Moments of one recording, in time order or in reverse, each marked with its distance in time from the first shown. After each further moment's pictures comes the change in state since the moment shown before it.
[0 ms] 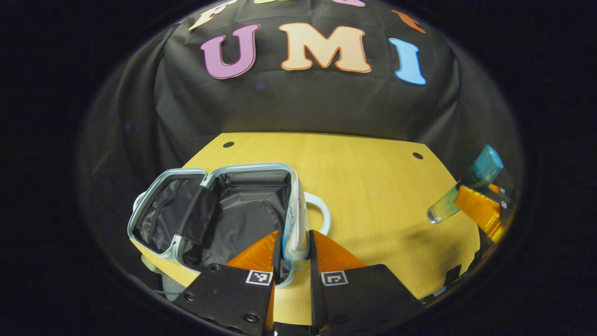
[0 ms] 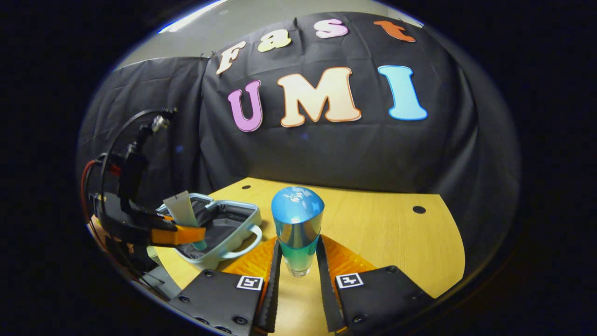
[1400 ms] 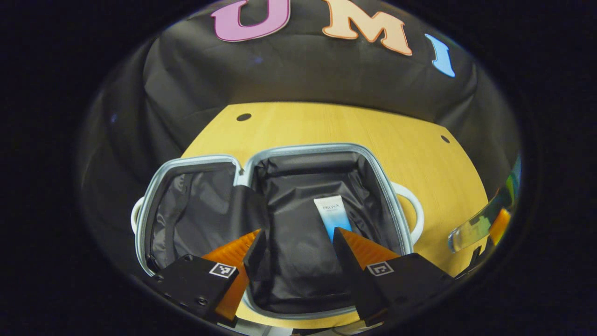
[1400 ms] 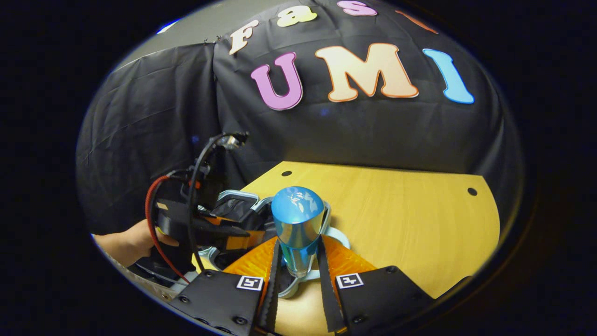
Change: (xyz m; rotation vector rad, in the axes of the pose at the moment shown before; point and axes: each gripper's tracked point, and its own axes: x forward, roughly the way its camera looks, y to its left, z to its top) left arm 0.076 0.154 0.007 0.004 0.149 -0.084; right arm 0.081 0.192 -0.026 0.091 0.221 0.100
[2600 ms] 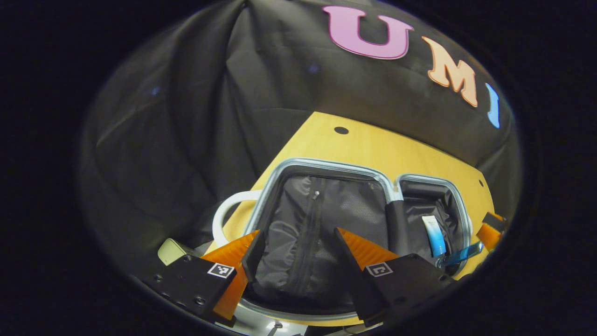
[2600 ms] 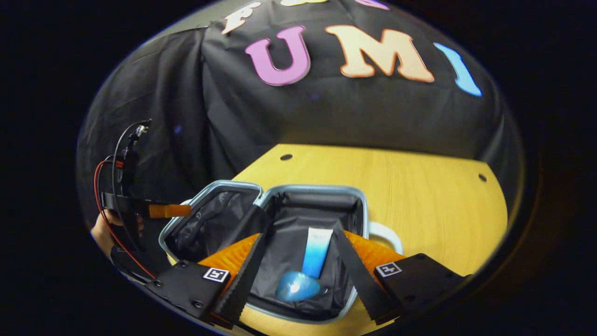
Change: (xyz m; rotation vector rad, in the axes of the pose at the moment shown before) left arm -0.031 0.244 -0.027 -0.239 -0.071 0.174; right arm 0.093 0.066 -0.001 -0.081 0.003 -0.130
